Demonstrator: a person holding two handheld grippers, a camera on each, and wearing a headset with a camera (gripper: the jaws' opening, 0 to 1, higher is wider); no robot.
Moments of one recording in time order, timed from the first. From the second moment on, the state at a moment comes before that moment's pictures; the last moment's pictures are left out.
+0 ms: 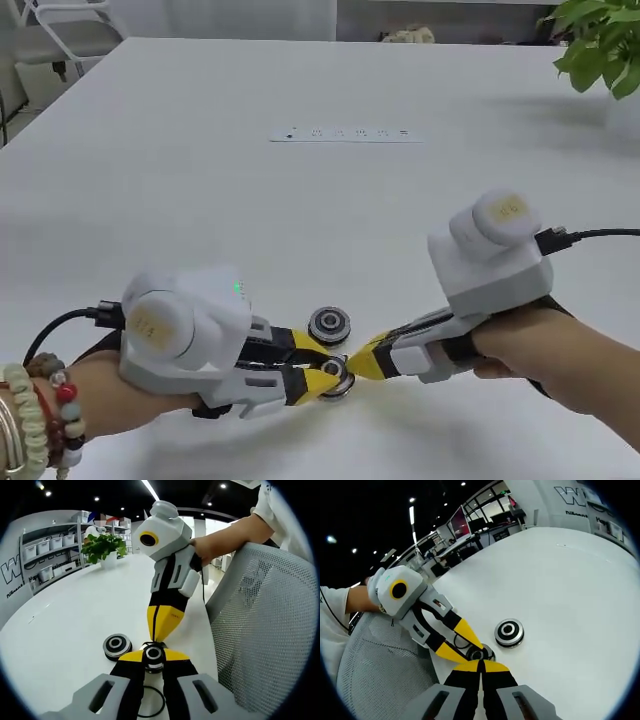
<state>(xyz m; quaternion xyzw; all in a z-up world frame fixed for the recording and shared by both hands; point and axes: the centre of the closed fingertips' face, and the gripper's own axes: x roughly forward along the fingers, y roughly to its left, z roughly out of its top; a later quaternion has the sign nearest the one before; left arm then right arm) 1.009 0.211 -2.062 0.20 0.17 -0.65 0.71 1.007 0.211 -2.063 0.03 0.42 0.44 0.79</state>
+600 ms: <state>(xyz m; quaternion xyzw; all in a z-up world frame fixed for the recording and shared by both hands) 1.009 0.212 -2.063 0.19 0.17 -0.65 0.71 1.006 0.213 -2.063 0.00 0.41 0.45 0.80</state>
